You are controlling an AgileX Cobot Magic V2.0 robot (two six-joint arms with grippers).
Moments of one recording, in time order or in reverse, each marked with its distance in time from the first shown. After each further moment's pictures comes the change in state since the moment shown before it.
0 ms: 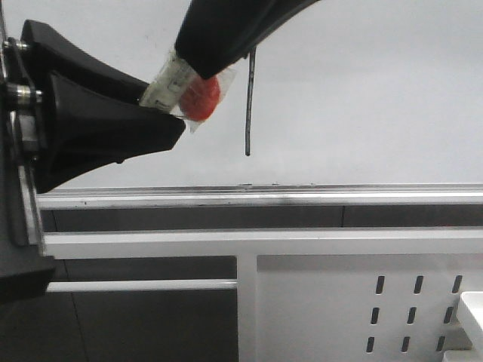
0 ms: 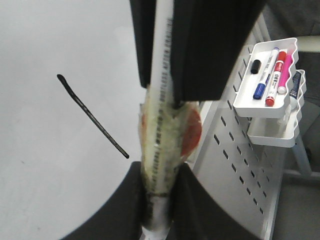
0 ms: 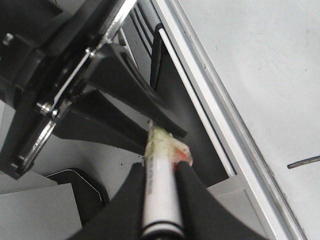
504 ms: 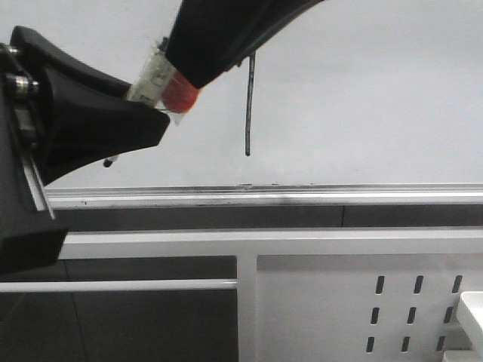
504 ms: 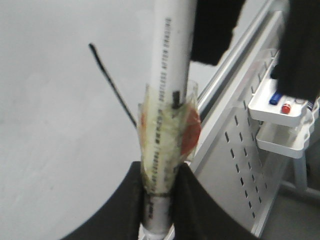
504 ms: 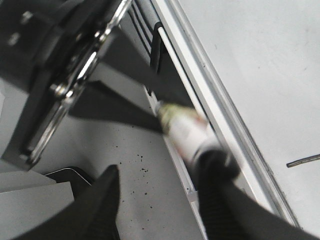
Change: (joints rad) left arm -0.005 0.000 0.008 -0.204 -0.009 -0.001; right arm 0.000 -0.001 0.000 -0.006 0.007 0.000
